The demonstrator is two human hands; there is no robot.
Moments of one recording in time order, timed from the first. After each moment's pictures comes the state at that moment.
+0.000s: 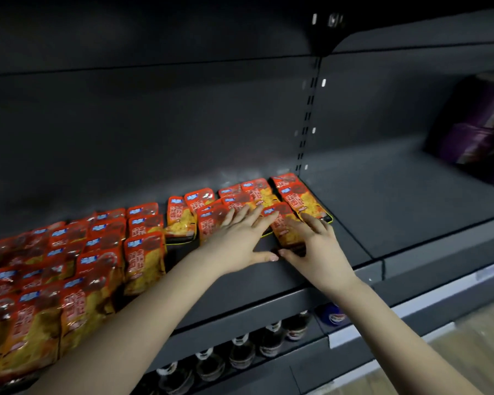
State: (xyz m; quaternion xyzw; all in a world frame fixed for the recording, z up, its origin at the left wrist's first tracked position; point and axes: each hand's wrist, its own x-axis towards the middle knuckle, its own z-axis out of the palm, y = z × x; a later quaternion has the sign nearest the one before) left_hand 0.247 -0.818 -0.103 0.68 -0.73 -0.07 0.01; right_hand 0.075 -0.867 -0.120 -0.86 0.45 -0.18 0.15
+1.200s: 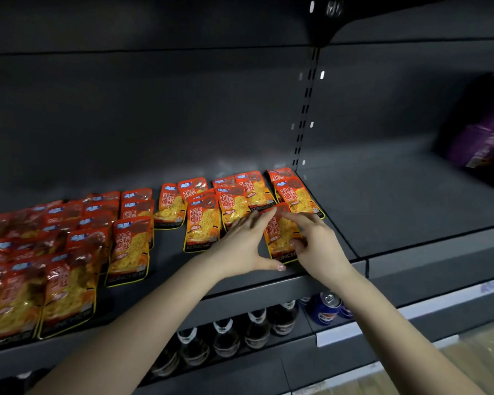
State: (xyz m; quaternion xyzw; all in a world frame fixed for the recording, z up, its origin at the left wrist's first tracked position) left_hand 0.200 -0.816 -0.114 0.72 -0.65 -0.21 0.13; right_hand 0.048 -0.886 -0.118 -0.86 0.38 -0.22 0.26
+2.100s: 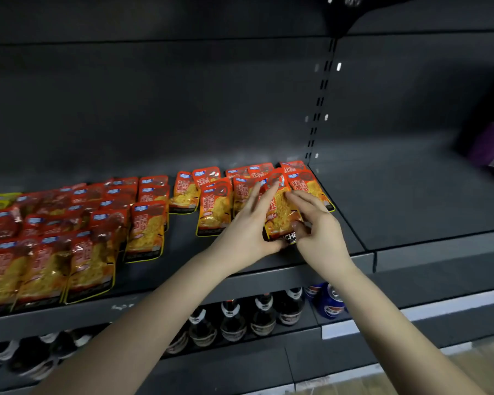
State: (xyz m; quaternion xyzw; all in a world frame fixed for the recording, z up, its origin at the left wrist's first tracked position) left_hand 0.188 -0.789 -0.101 0.71 -0.61 -0.15 0.31; right_hand 0.057 -0.863 -0.104 -0.83 0.32 -0.34 0.31
